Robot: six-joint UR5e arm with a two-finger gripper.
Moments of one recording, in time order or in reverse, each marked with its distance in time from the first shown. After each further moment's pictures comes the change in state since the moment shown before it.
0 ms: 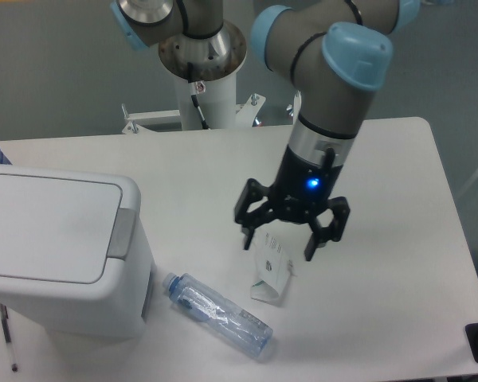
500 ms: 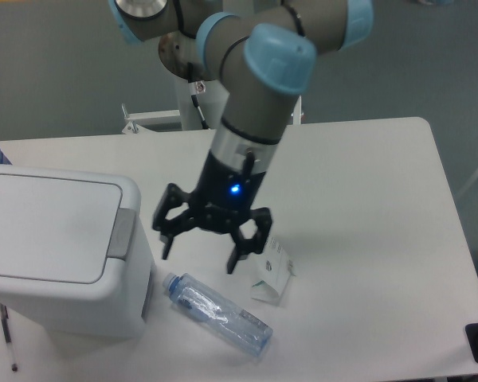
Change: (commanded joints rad) arm -0.101 0.008 -0.083 0.008 -0.002 -0.071
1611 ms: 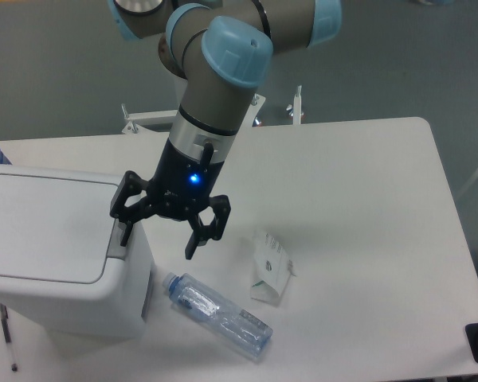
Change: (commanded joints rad) arm -0.018 0.046 -0.023 0.000 -0.014 -0.097
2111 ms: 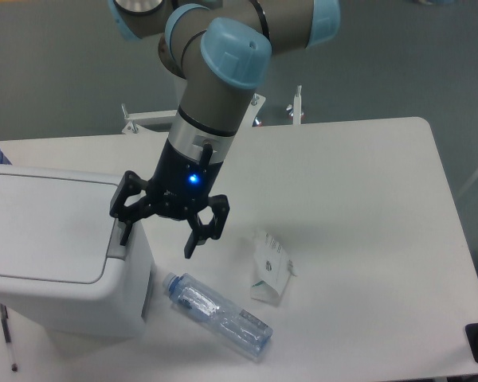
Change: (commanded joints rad) arm 0.002 -0.006 -0.003 0.000 0.003 0.000
